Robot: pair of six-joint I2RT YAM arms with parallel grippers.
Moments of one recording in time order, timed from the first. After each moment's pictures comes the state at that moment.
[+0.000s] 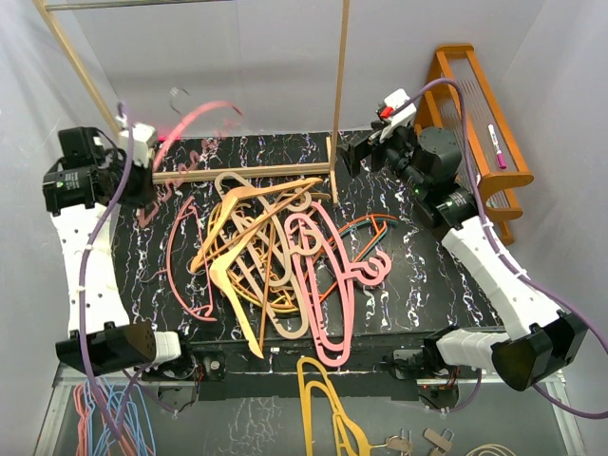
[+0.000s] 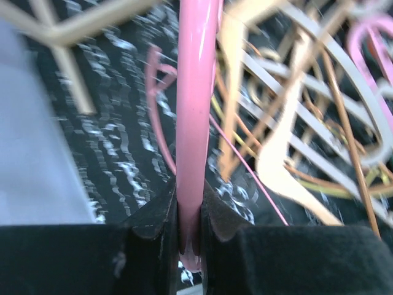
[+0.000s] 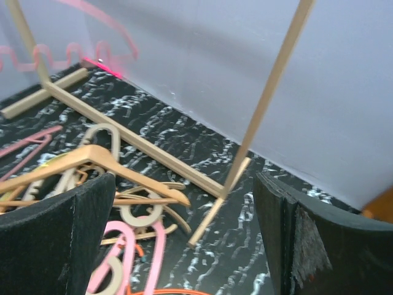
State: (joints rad) left arm 0.25 1.32 1.65 -1.27 0.44 0.54; right arm 0.42 1.23 1.31 -0.07 -0.17 -0.16
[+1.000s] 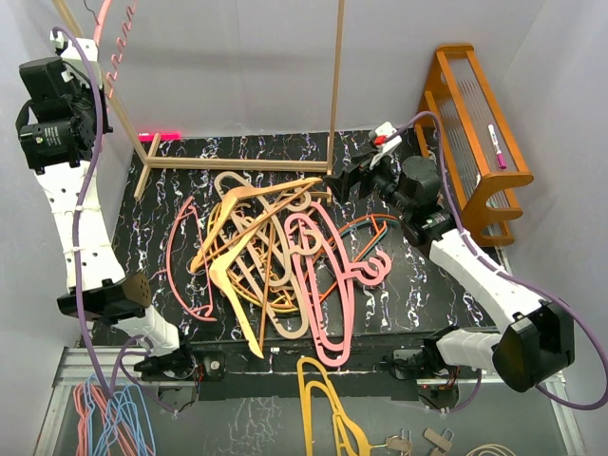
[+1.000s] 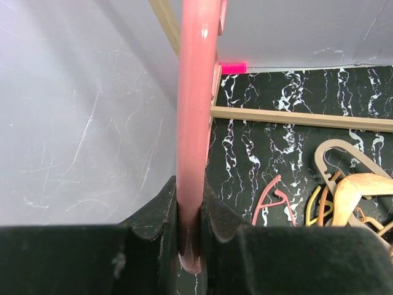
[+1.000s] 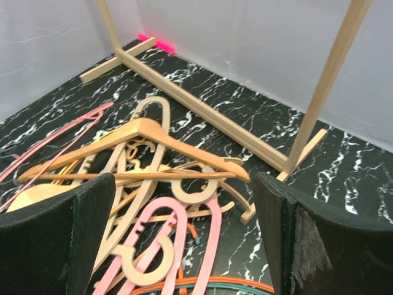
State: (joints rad) left arm 0.25 1.63 2.27 -1.03 -0.02 0.27; right arm 0.42 1.22 1.00 0.18 -0.33 0.06
